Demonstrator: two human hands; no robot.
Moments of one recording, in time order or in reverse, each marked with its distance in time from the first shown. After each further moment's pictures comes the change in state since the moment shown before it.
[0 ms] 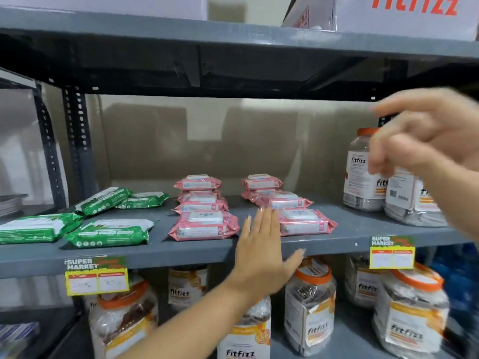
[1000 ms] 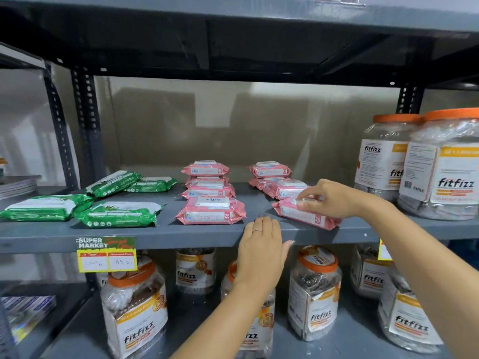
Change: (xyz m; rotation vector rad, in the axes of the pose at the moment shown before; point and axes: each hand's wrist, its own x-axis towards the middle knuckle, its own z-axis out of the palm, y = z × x) left_hand -0.014 -0.009 0.041 0.367 0.242 -0.042; right_hand 0.012 0.171 0.086 -0.594 -0.821 0.570
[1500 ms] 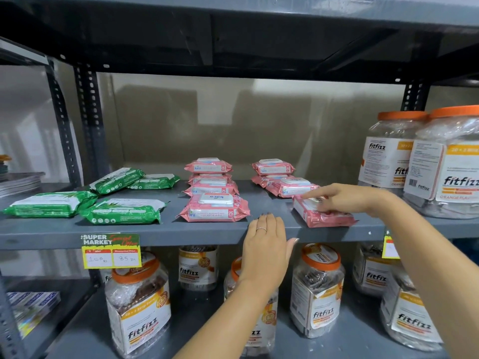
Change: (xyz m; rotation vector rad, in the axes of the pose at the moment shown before) left_hand -0.002 0.001 0.002 -0.002 0.025 -0.007; right_hand -0.011 -0.003 -0.010 0.286 -0.223 0.131
